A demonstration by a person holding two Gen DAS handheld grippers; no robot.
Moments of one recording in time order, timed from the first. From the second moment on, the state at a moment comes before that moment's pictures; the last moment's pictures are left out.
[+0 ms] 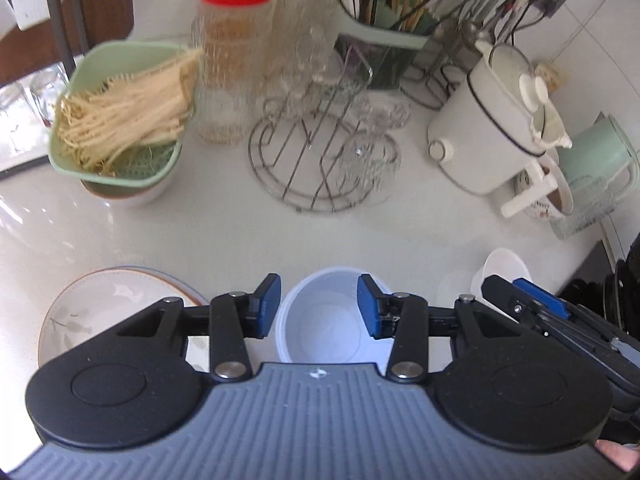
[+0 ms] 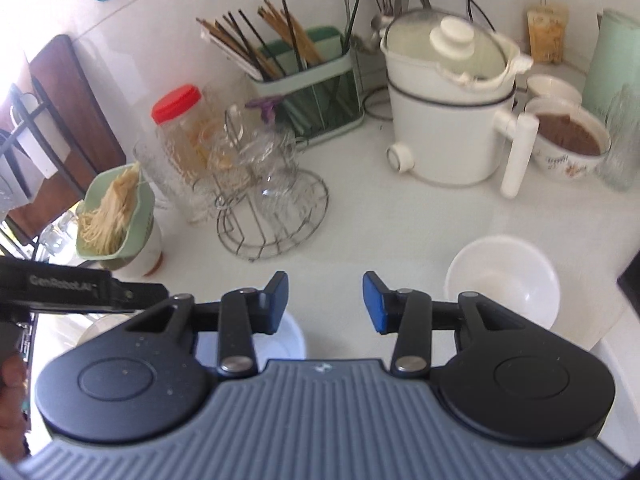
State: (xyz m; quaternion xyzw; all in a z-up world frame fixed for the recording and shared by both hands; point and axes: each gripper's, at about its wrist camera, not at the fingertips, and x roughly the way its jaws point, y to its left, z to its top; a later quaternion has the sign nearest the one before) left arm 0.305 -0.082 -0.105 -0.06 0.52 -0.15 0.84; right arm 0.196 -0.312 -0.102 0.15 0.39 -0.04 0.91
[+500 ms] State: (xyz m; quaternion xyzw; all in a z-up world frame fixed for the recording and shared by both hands) left arm 0.258 -0.119 -0.098 -0.09 0.50 -0.10 0.85; right arm 0.170 -0.360 -0.099 0.14 0.36 0.00 0.92
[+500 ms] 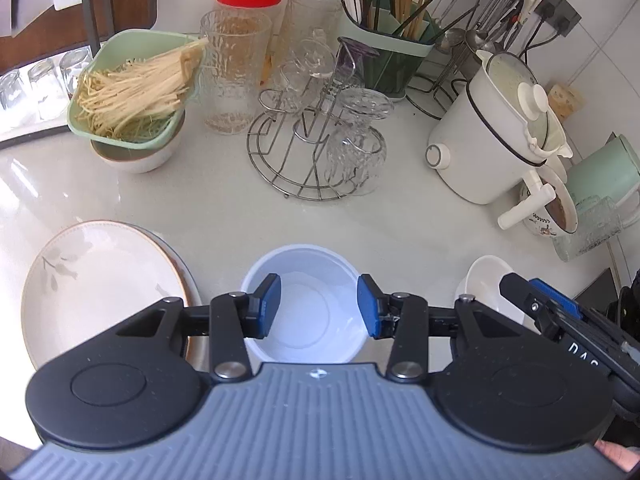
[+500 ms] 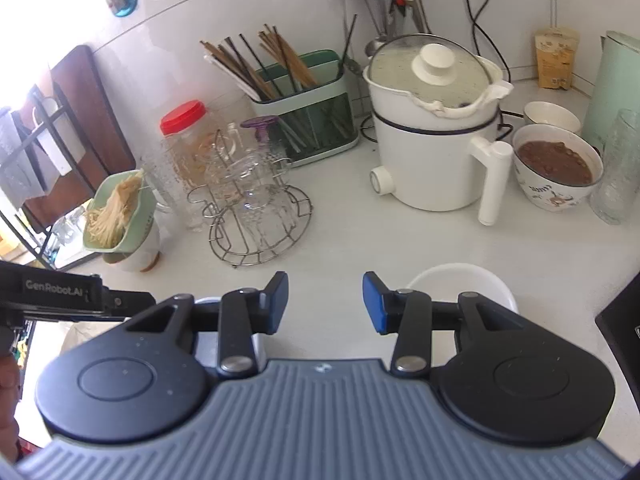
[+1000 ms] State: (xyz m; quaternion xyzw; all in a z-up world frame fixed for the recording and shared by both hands) left arm 0.239 -0.146 -0.100 -0.09 0.51 -0.08 0.85; right arm 0.152 -0.395 -0.123 0.16 0.38 -0.01 0.91
